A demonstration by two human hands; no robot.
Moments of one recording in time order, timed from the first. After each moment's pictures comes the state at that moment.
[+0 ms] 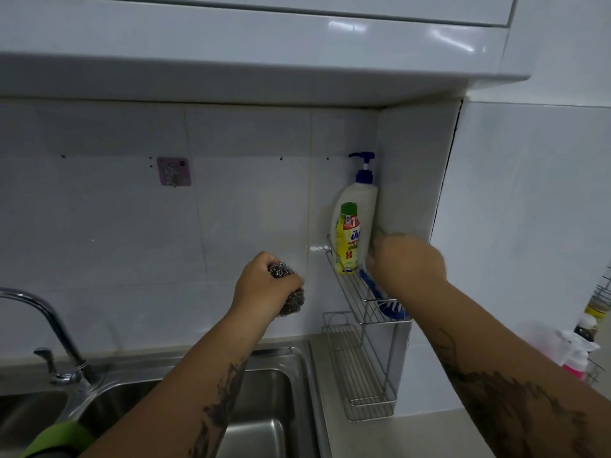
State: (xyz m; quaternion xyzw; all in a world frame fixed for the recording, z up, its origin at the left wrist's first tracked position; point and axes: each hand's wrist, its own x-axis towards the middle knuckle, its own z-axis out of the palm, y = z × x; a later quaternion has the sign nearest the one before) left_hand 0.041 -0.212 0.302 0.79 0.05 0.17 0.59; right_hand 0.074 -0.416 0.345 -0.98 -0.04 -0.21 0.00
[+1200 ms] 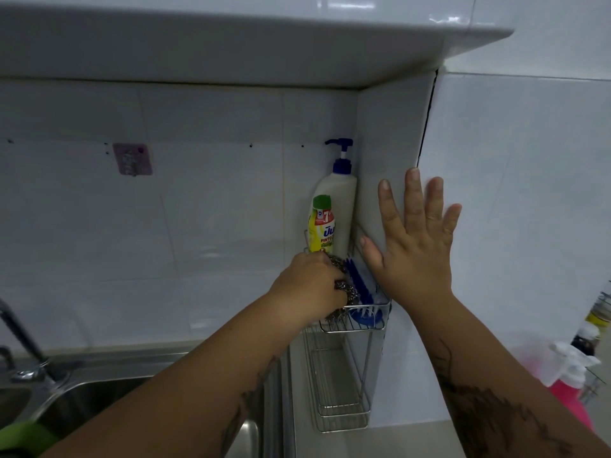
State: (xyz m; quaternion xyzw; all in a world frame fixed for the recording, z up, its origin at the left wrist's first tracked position) left_hand 0.097 -0.314 0.301 0.97 -0.18 0.10 0.15; right_hand 0.122 -0.484 0.312 -0.86 -0.11 -0.51 0.02
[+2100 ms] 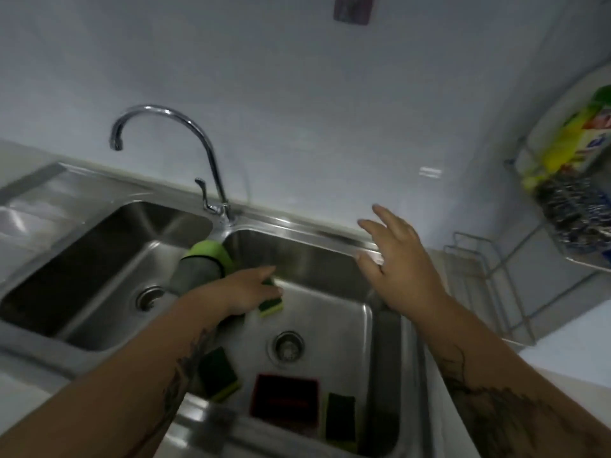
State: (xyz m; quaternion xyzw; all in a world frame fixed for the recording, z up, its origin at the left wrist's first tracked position) left_hand -0.076 0.009 0.113 0.89 0.19 -0.17 0.38; right_hand 0.028 -0.239 0.168 -0.89 -0.37 -0.12 0.24
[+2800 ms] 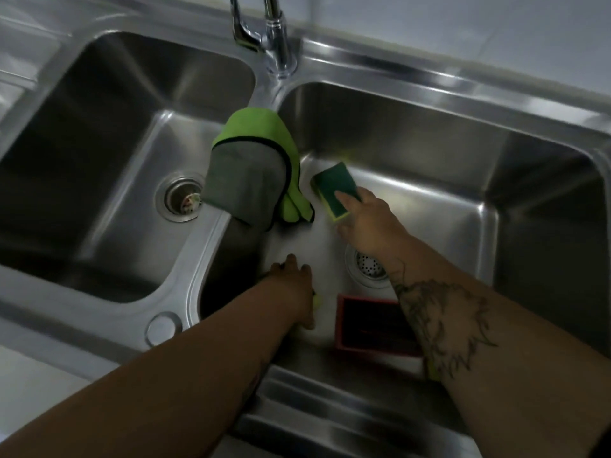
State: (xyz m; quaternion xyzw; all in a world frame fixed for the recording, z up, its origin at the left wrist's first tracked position) left_hand -0.113 0.065 -0.097 0.85 0.12 -0.51 0.10; right_hand 0.037 -0.043 -0.121 -0.90 -0.31 0.26 0.16
